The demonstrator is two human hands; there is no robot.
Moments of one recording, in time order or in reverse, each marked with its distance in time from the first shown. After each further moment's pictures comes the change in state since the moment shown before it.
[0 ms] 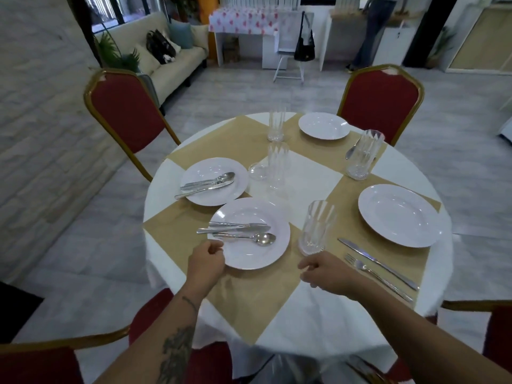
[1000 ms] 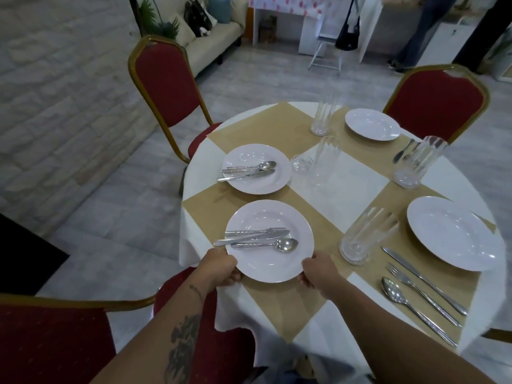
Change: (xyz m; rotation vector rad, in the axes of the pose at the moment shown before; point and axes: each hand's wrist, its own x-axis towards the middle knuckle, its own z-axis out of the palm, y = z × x) left_hand 0.025 -0.043 -0.057 -0.066 -0.278 -0.368; right_hand 0.063 -0.058 0.100 0.399 0.201 0.219
